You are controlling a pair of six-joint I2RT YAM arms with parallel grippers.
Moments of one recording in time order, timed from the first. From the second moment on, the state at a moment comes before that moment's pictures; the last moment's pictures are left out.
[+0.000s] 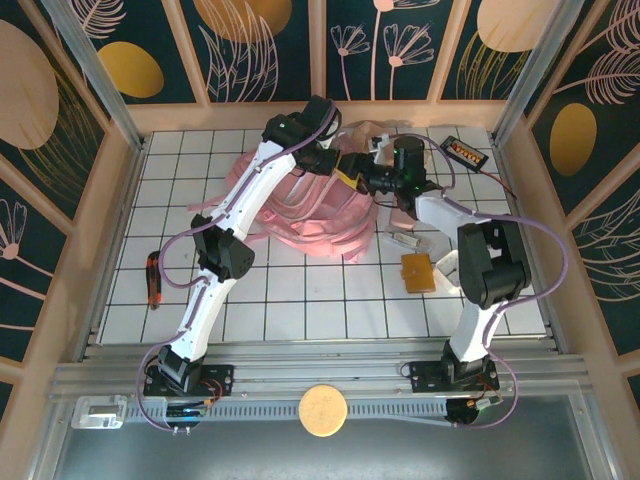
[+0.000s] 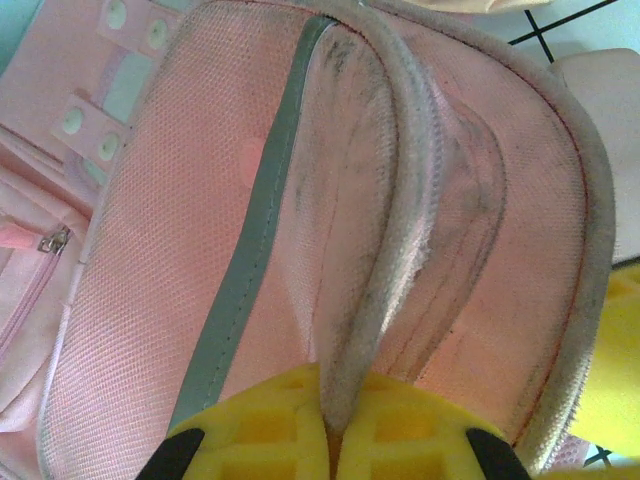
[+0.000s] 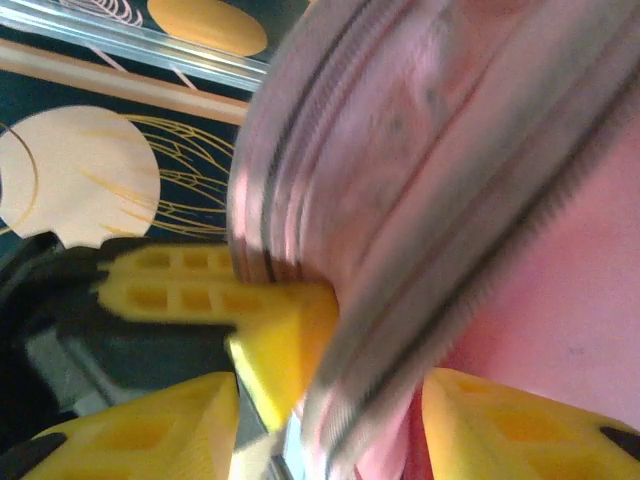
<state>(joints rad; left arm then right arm) -0.61 2.44 2.73 -1.31 -0.04 -0.23 0.32 1.83 1.22 0.29 -0.80 1.00</state>
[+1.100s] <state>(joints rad) -0.55 1.34 1.19 -0.75 -0.23 -0.47 0.37 1.85 1.43 0.00 -0.70 0.90</state>
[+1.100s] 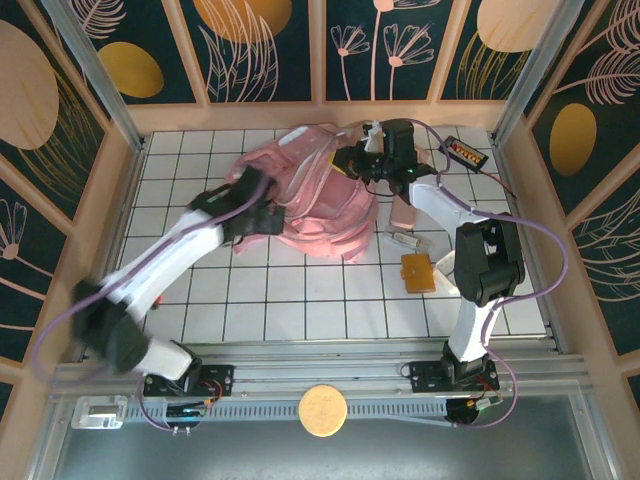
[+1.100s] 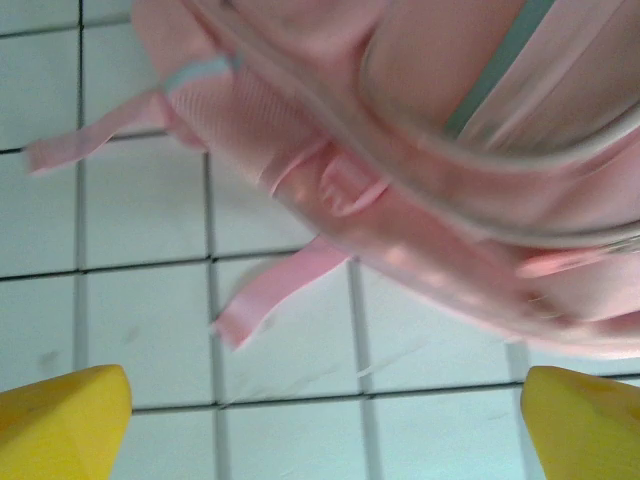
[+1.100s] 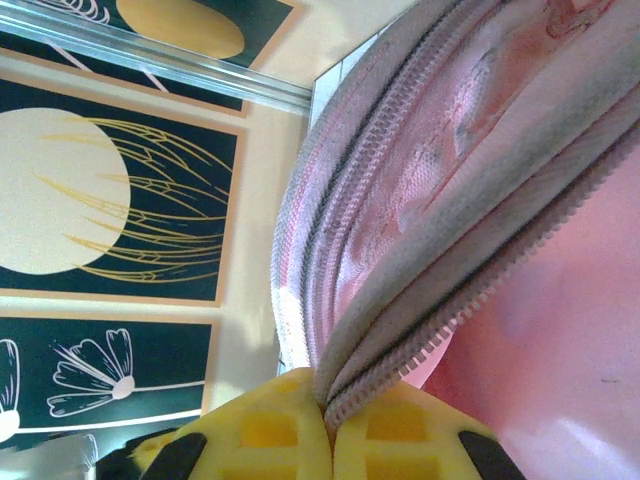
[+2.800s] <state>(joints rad) -0.41 1.57 0.83 0.10 0.49 -0.71 0.41 1.83 1.46 -0.11 -0.67 0.84</state>
